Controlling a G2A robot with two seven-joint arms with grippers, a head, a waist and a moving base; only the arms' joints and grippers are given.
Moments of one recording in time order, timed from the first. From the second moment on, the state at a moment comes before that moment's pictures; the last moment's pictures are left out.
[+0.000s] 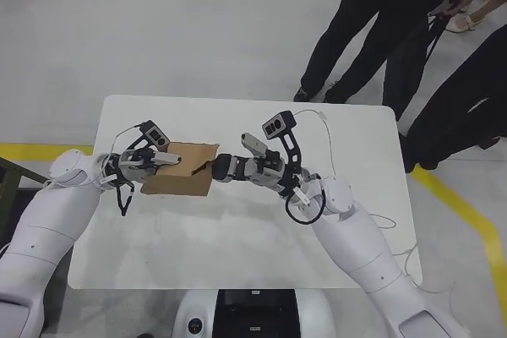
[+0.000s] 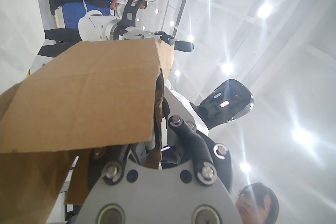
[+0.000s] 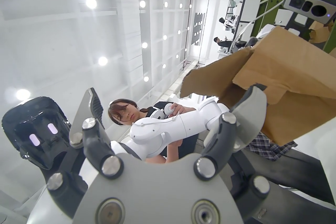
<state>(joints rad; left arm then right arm) 1.03 -0.78 -1.14 -1.24 -1.17 -0.05 -1.54 -1.03 -1.44 0.92 -1.44 0.77 -0.29 0.88</state>
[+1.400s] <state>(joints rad) 1.05 -0.77 -1.12 -1.26 -1.19 -0.05 -1.54 -1.05 -1.46 0.90 -1.43 0.72 -0.42 0.94</state>
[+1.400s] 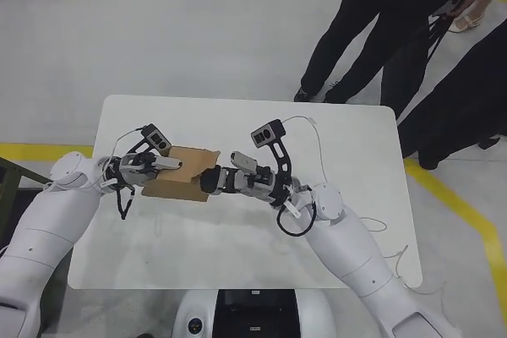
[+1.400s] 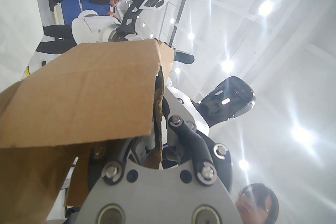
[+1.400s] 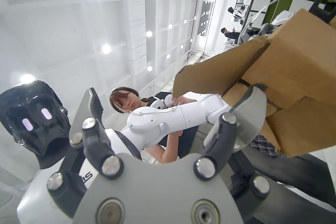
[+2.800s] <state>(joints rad) 0.99 -0.77 -1.05 -1.18 -1.07 -0.04 -1.54 -1.12 -1.39 1.00 -1.69 -0.45 -0.23 0.64</state>
